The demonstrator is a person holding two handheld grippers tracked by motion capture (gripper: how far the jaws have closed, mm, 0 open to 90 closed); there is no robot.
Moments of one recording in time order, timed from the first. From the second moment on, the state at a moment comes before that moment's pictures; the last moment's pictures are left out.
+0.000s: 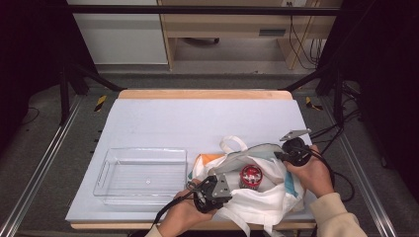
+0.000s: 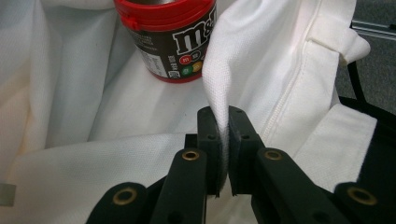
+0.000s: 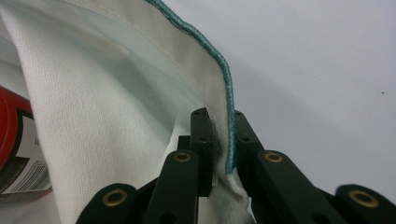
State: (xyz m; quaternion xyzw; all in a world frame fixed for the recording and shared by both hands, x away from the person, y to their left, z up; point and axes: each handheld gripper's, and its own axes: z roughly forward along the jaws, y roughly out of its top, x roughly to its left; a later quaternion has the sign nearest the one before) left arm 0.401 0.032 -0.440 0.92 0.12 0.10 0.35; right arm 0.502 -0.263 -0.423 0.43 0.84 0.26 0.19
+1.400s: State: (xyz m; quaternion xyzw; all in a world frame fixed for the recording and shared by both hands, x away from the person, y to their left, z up) left arm 0.393 0.024 -0.405 0.89 0.17 0.11 0.41; right arm 0.446 -0.268 -0.358 0.41 0.81 0.36 0.22
